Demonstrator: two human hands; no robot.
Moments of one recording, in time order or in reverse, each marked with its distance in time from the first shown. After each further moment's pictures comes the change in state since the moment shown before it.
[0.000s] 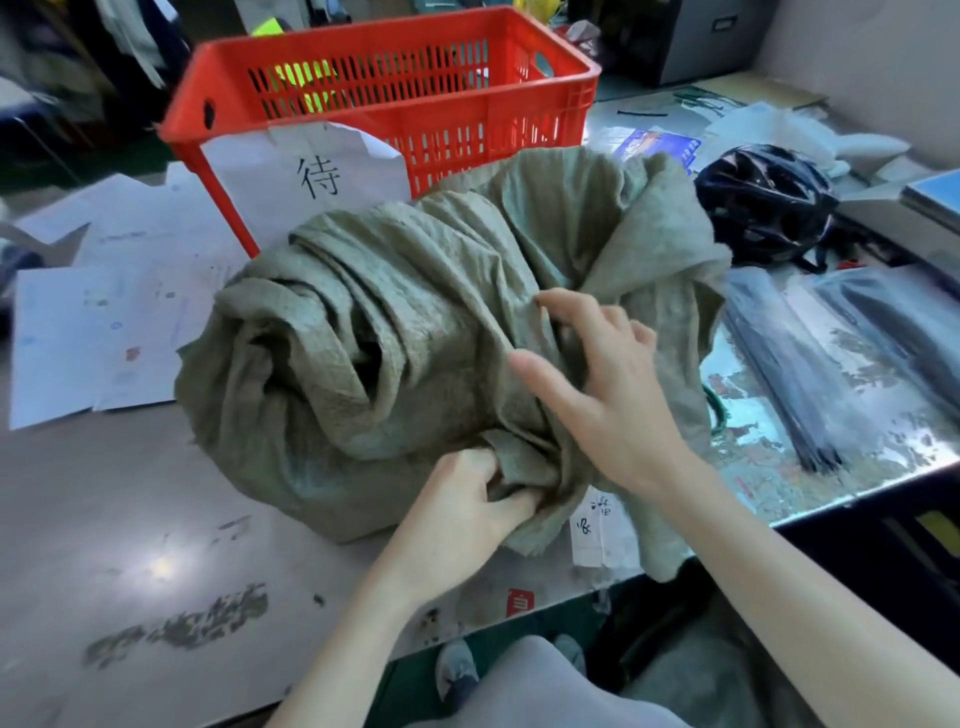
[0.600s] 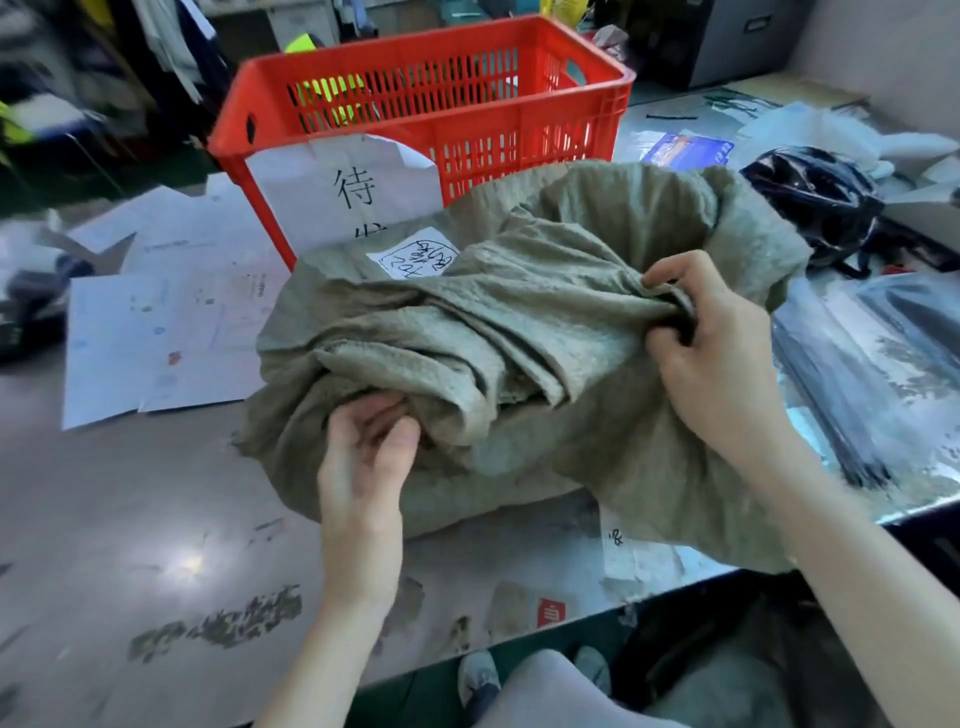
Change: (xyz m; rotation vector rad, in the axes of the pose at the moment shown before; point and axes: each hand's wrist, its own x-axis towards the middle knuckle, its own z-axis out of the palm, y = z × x) left_hand -0.021 -0.012 -0.043 -0.377 0.703 0.213; right_hand 0.022 0.021 -0.028 -0.037 0.187 0.060
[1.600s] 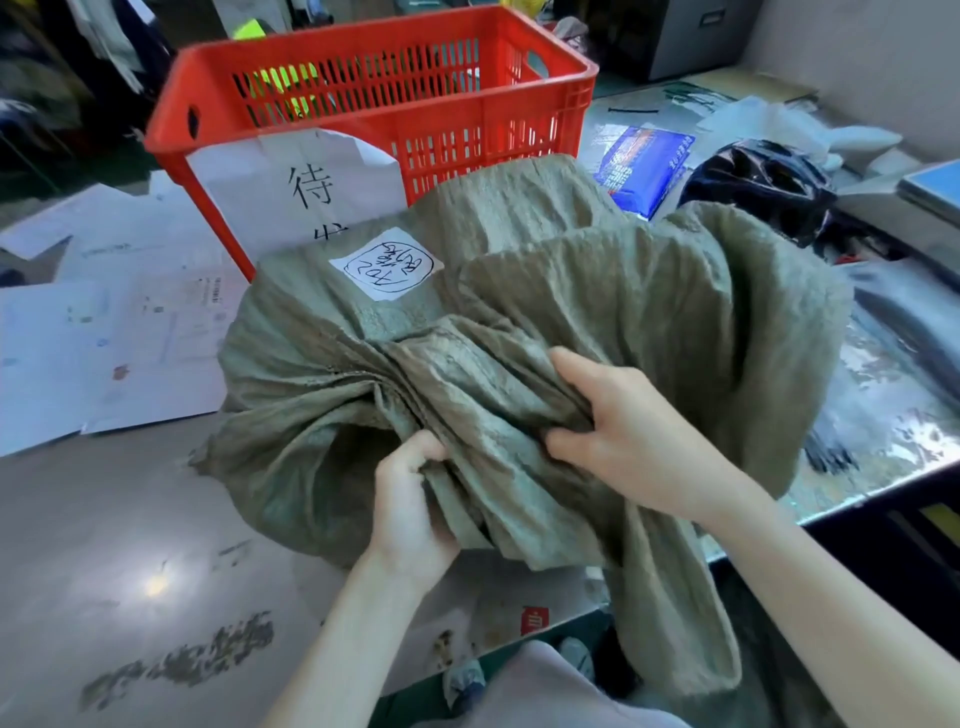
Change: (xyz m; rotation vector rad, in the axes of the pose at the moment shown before) left_hand 0.017 -0.024 0.035 -0.601 -0.203 -0.847; right_hand -0.023 -0.022 0.011 0.145 -0.576 -0.012
